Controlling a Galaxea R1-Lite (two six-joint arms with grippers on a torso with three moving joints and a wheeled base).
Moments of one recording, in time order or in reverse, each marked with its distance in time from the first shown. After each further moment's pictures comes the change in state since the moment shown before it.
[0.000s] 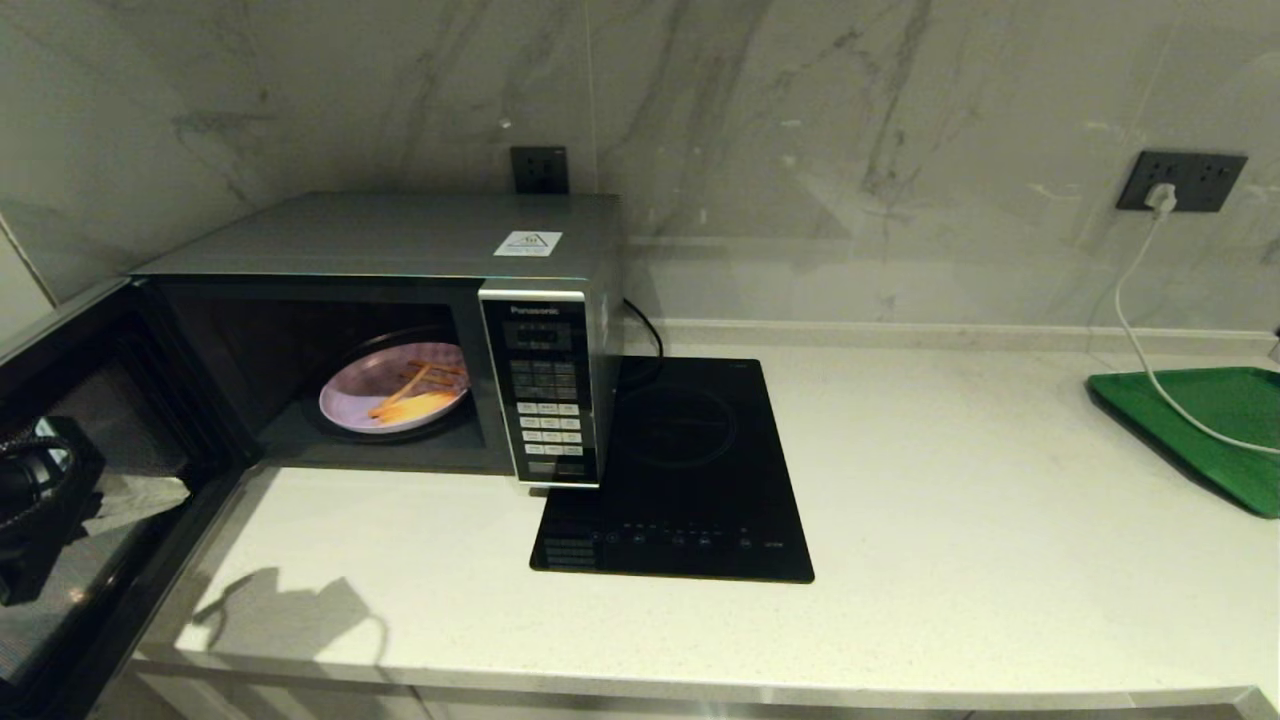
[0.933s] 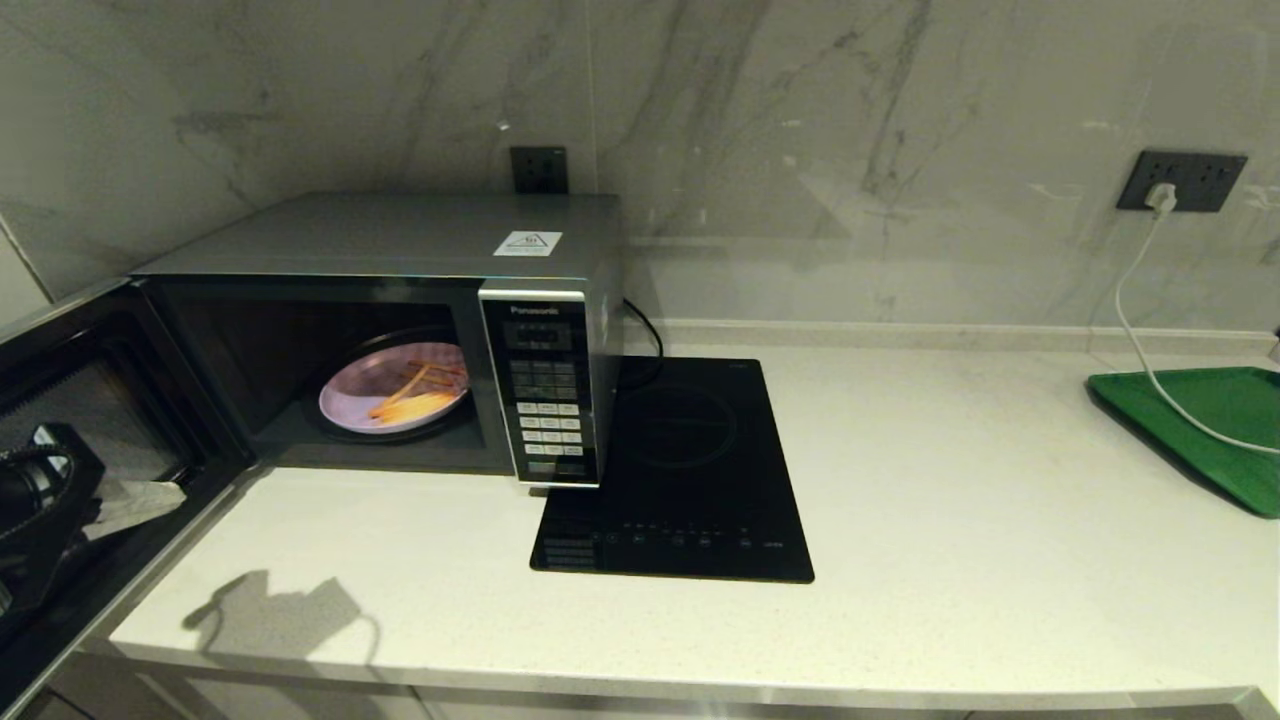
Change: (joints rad) left arm 0.019 0.010 0.031 -0.049 -0.002 -0.001; right arm 0.000 0.000 0.000 0.000 0.001 0.000
